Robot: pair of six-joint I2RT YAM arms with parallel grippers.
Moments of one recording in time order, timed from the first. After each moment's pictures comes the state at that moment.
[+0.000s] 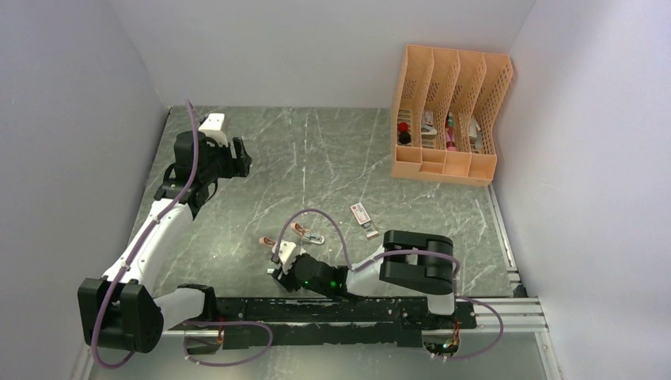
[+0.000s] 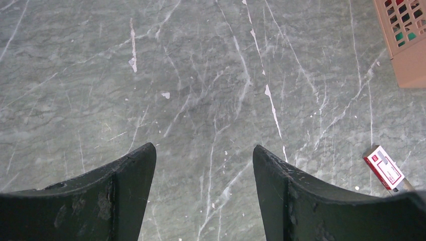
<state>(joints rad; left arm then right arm) -0.14 1.15 0.89 -0.16 0.12 -0.13 1.40 1.91 0.67 0.81 0.28 0.10</state>
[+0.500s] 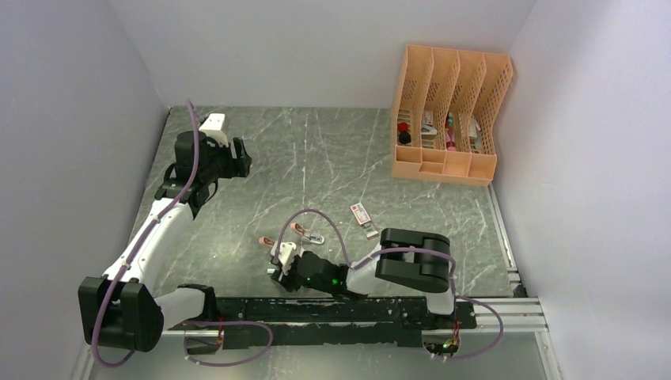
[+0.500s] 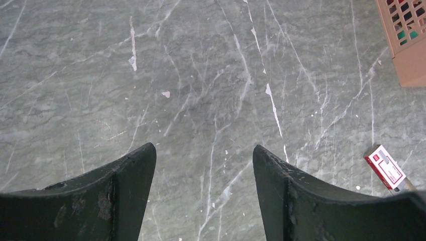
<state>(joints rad) -0.14 1.15 0.89 -0.16 0.12 -0.13 1.37 1.93 0.66 0.89 0.15 0.04</state>
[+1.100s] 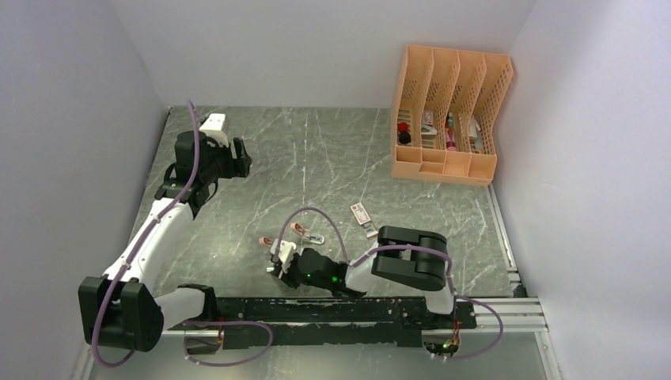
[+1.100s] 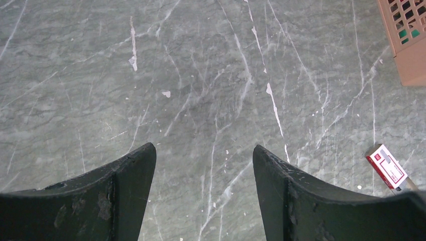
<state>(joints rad) -0.14 1.16 0.89 -0.16 0.12 -0.13 1.34 1.96 0.66 0.94 0.09 0.02</state>
